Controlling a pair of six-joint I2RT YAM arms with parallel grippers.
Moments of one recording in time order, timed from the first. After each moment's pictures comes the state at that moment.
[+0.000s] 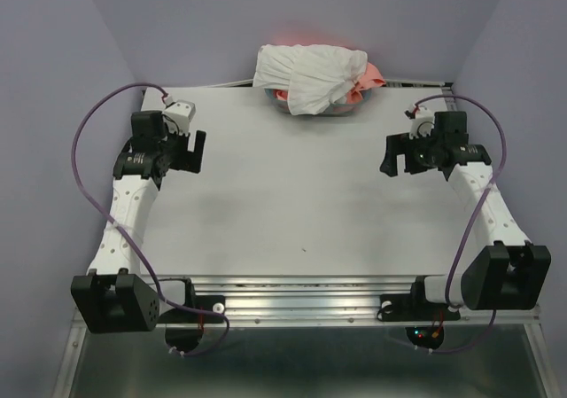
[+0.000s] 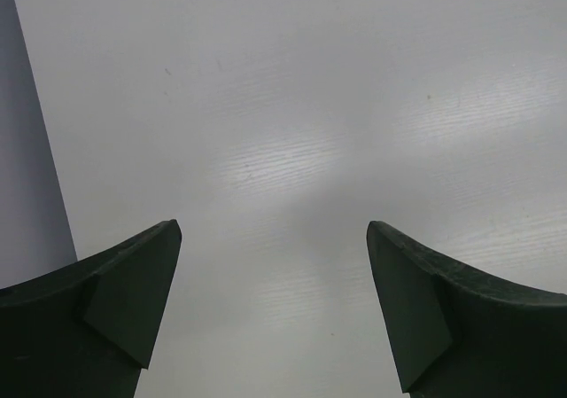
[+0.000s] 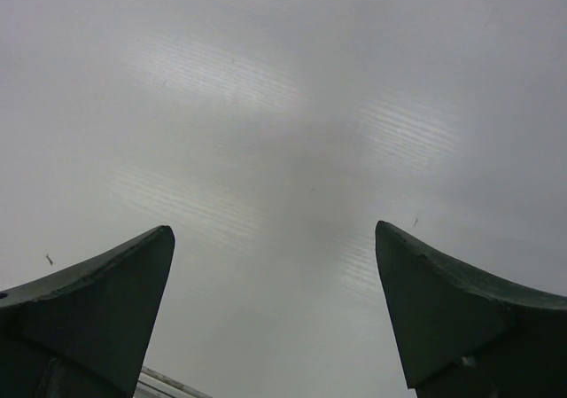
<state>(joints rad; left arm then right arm) 0.01 1.20 1.16 -0.65 0.12 0.23 -0.02 1.30 1.14 -0.73 -0.36 -0.15</state>
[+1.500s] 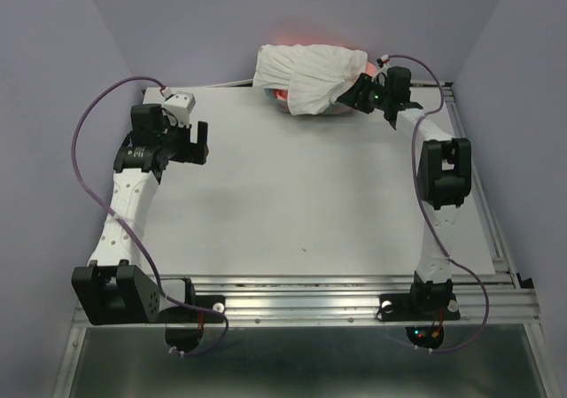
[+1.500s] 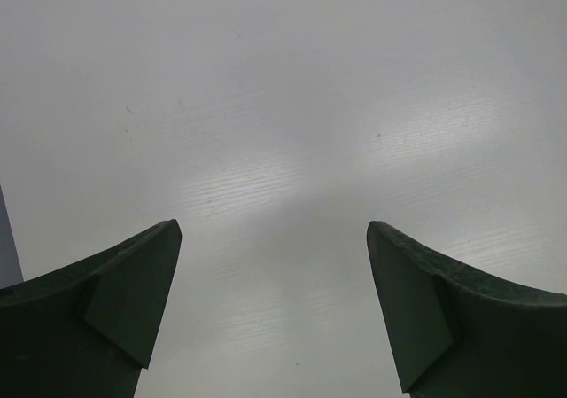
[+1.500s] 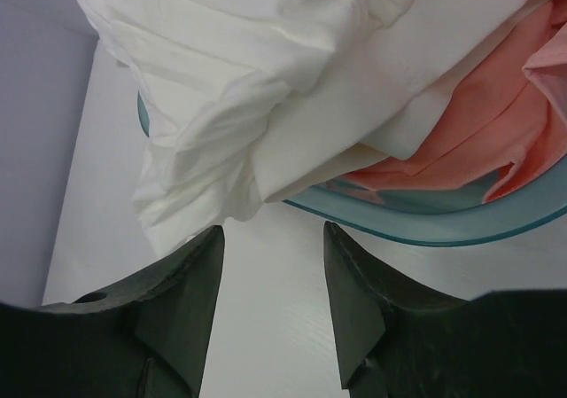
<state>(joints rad) 0.01 1.25 1.21 -0.61 0.22 0.15 0.08 2.22 1.82 -0.02 -0.56 0.50</state>
